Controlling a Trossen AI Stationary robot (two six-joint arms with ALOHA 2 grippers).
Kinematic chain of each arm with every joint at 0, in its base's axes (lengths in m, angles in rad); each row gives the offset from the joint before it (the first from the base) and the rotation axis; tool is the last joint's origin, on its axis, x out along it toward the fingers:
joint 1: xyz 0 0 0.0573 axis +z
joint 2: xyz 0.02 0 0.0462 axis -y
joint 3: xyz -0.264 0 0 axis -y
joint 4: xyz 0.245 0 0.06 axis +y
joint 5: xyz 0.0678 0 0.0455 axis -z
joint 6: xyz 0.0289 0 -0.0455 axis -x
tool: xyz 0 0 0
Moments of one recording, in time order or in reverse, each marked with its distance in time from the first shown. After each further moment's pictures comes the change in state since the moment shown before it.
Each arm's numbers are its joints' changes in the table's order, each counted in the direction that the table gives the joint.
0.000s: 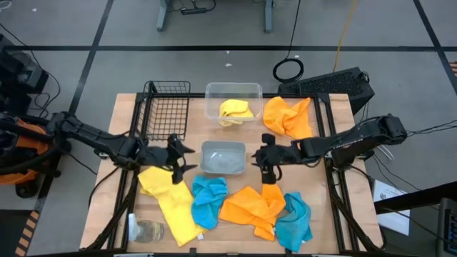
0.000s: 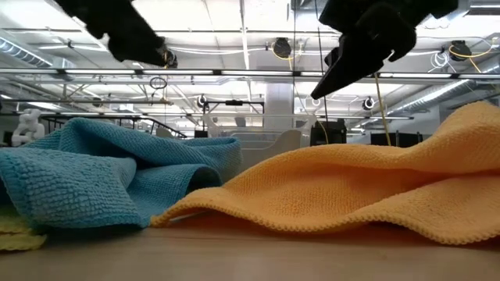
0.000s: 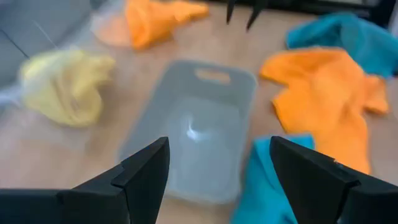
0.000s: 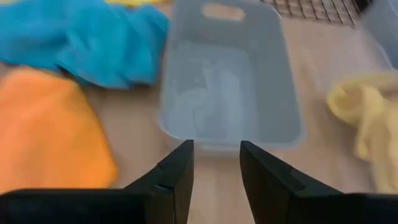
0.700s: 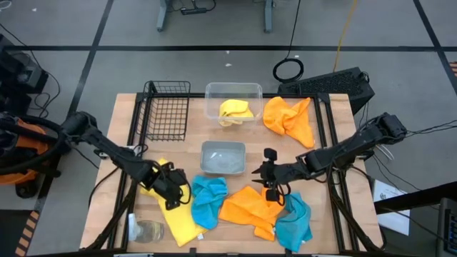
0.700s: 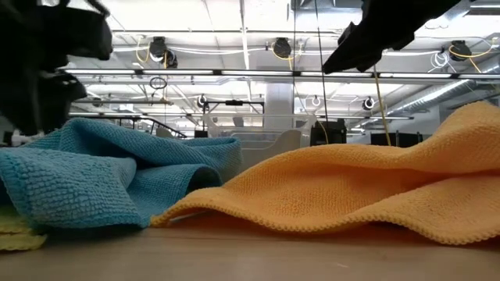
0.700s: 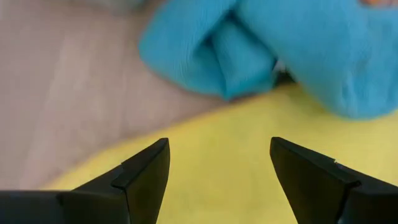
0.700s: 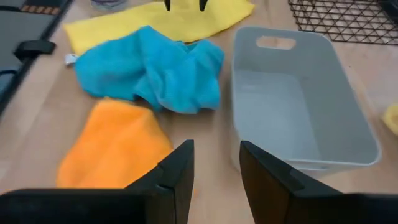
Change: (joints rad) left arm -0.250 -0.346 0.039 0.284 0.229 0.481; right arm 0.212 0.001 -0.022 -0.101 0.078 -0.174
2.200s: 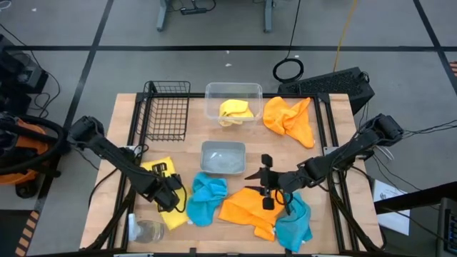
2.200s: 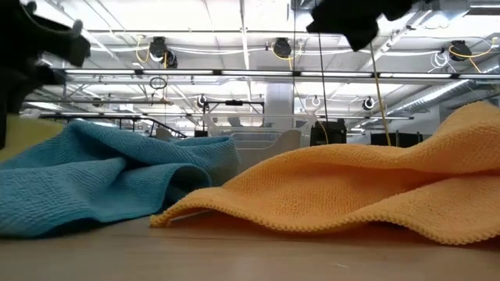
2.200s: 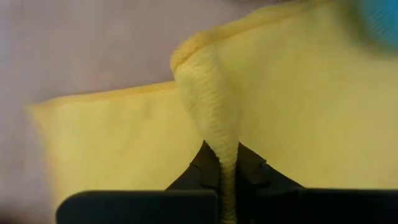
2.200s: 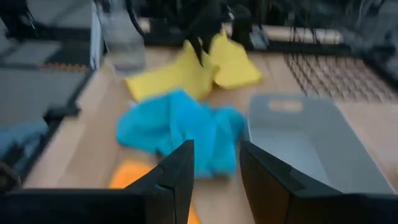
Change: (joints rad) left arm -0.086 -0.139 0.160 0.386 -0.002 0.040; right arm 0.089 -0.063 0.000 -0.290 0.122 0.026
